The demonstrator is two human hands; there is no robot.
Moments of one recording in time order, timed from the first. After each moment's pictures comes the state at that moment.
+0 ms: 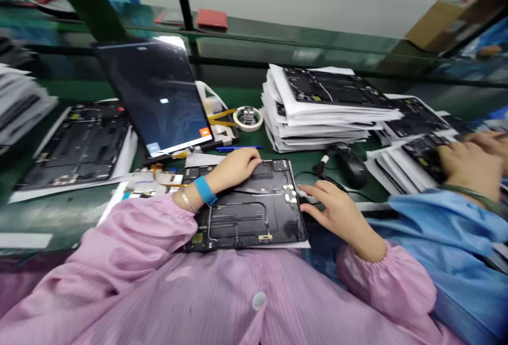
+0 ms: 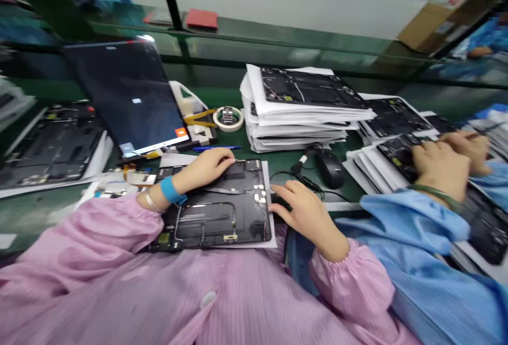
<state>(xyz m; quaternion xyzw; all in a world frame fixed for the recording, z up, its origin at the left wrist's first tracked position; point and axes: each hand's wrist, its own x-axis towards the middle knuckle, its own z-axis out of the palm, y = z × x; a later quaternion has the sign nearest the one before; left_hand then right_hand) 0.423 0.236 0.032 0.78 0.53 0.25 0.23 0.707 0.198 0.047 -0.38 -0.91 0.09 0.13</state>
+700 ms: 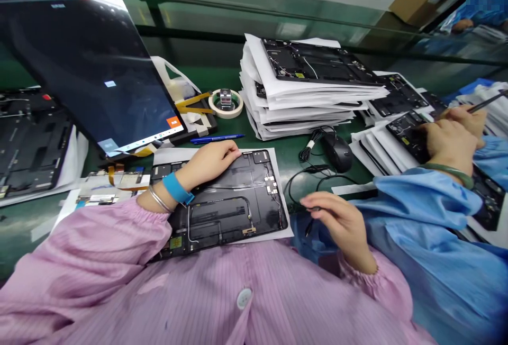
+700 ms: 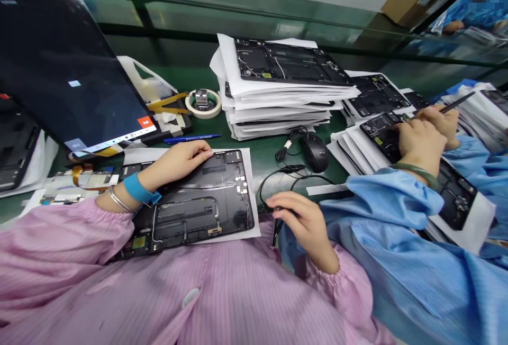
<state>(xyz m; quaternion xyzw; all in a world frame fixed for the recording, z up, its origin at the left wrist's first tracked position) 0.417 0.239 0.019 0.75 0.56 0.21 0.29 0.729 0.152 0.035 -0.47 -0.75 0.34 0.33</state>
